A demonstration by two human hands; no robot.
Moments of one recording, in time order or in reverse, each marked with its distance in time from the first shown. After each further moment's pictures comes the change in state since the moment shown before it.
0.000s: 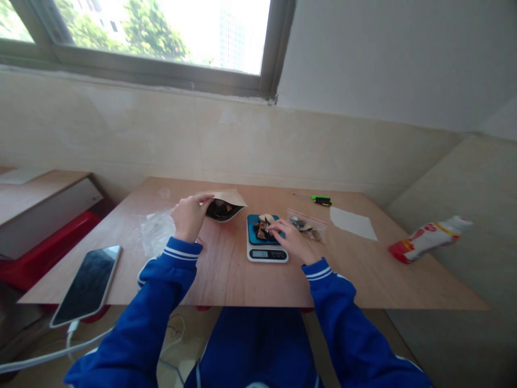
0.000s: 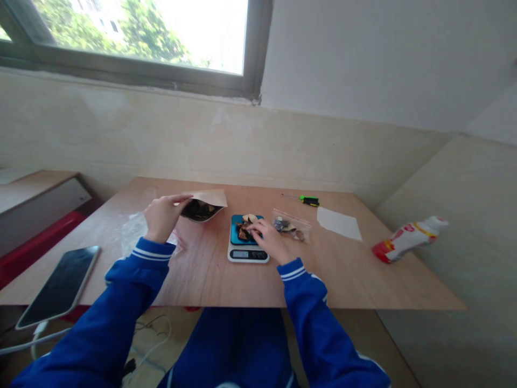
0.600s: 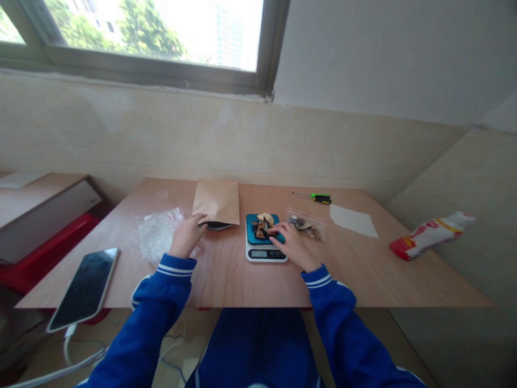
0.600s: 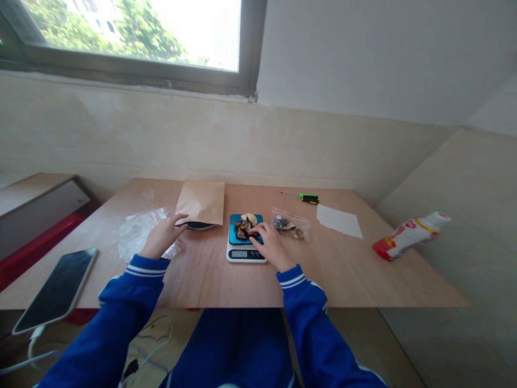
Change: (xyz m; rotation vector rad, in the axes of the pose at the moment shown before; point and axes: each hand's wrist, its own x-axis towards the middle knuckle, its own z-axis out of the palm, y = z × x) left_hand -0.024 -0.041 0.041 -0.059 -0.325 0.131; right_hand -0.020 0.002 0.009 -0.081 0.014 0.102
